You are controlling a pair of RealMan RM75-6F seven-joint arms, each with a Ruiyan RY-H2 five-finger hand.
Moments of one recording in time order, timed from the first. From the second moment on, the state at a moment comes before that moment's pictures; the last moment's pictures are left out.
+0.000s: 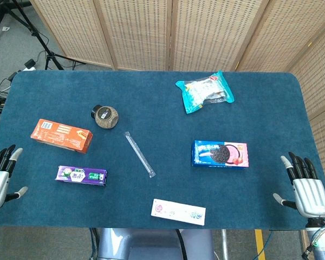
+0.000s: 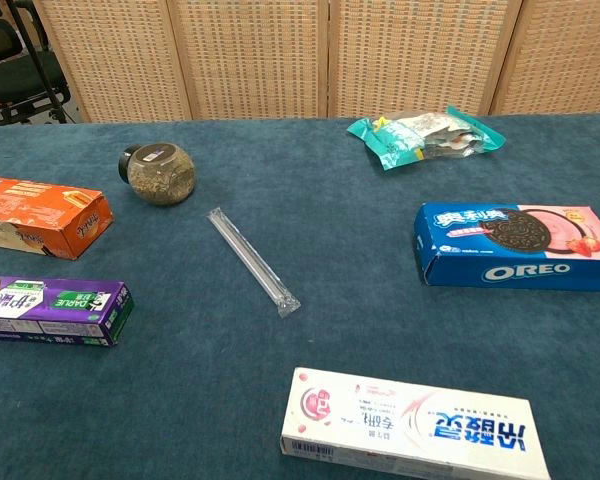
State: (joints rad) left arm -0.11 -1.12 -0.04 -1.61 1.47 1.45 0.12; right arm 0.09 -1.14 0.06 -1.60 -1.49 1.46 -0.12
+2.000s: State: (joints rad) left arm -0.64 -1.02 -0.15 -1.55 0.82 0.67 0.36; right arm 0.10 -1.16 0.07 -1.58 -1.46 1.42 -0.11
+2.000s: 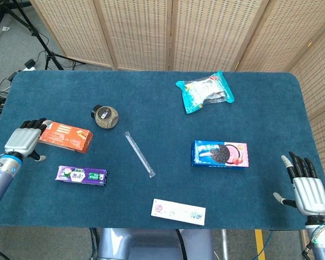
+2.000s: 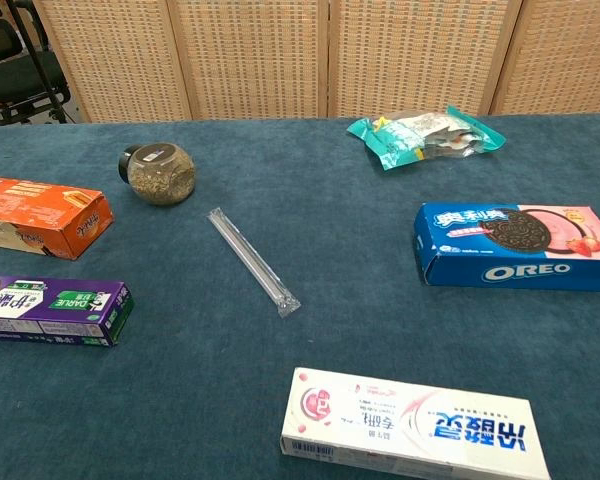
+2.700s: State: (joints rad) left arm -0.82 -1.21 -0.02 -1.25 0.65 0.54 0.45; right arm 0.12 -1.18 0.07 -1.56 -1.43 1.38 -0.12
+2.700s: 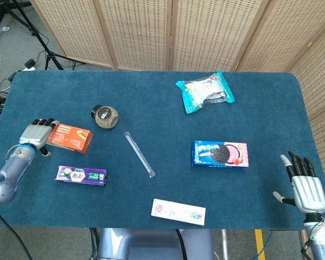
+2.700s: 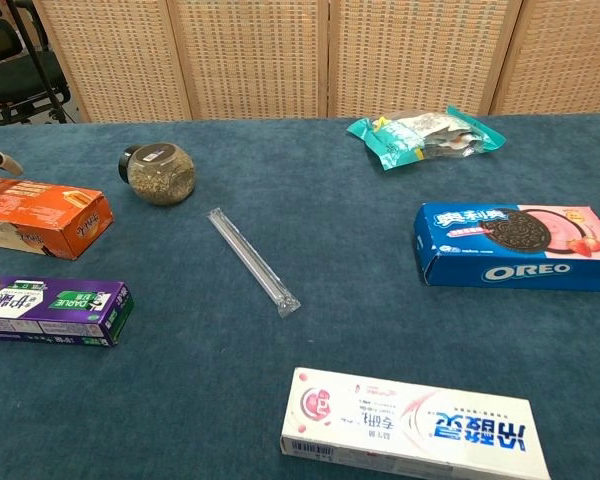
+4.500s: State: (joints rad) left arm -0.87 -1.26 -0.07 -1.37 0.79 0.73 0.42; right arm 0.13 -1.17 0.07 -1.56 -1.42 1.37 -0.09
